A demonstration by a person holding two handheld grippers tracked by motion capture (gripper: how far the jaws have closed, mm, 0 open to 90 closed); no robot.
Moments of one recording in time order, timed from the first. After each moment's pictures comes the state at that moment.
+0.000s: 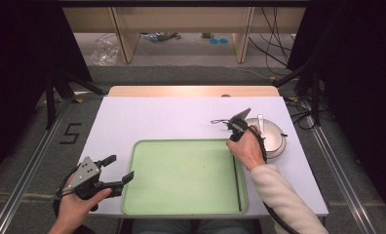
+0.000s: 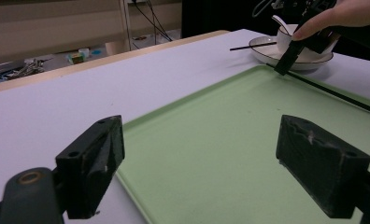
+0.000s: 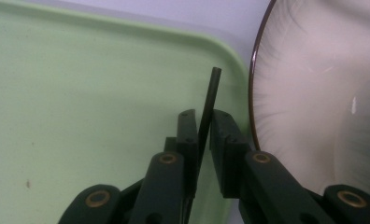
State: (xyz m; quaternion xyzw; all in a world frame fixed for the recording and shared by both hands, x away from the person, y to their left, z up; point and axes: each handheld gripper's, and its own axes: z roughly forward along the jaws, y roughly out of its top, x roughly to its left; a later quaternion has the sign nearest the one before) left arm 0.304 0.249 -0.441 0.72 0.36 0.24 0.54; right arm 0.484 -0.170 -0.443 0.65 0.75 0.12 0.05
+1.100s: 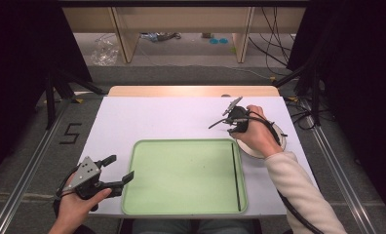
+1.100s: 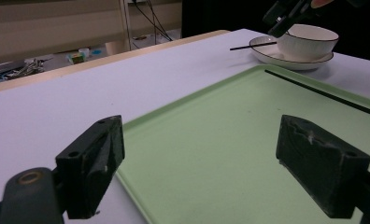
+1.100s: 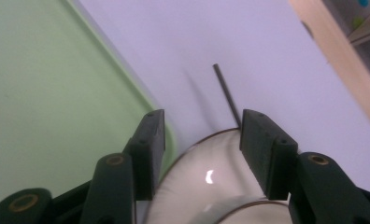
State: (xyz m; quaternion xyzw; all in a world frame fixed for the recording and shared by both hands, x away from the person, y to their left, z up) left arm 0.305 0.249 -0.441 0.72 0.36 0.24 0.54; right arm 0.494 -0.178 -0.387 0.28 0.92 0.14 0.23
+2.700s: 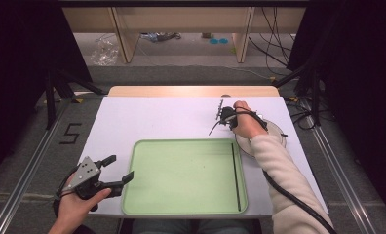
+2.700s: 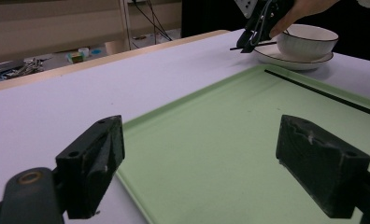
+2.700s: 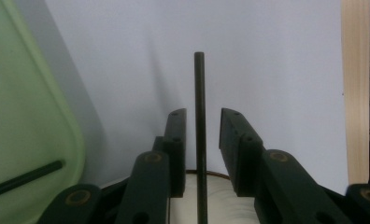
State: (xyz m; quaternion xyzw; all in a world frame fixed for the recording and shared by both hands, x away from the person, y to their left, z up) left arm 0.305 0.250 -0.441 0.72 0.36 0.24 0.54; right arm 0.560 -0.165 -0.440 0.15 0.96 0.01 0.24
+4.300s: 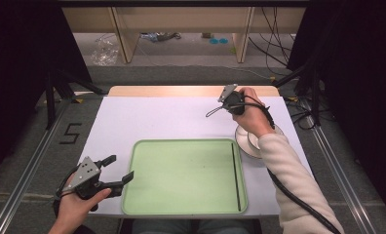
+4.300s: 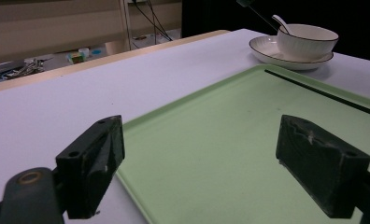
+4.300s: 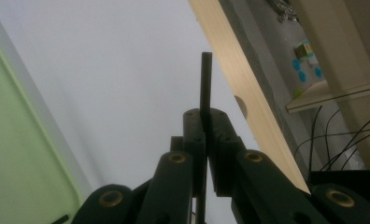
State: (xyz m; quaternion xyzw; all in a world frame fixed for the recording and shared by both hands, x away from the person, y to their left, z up) left arm 0.304 0.249 -0.441 0.72 0.36 0.24 0.54; right arm 0.535 -0.169 -0.366 0.19 0.91 0.19 0.33
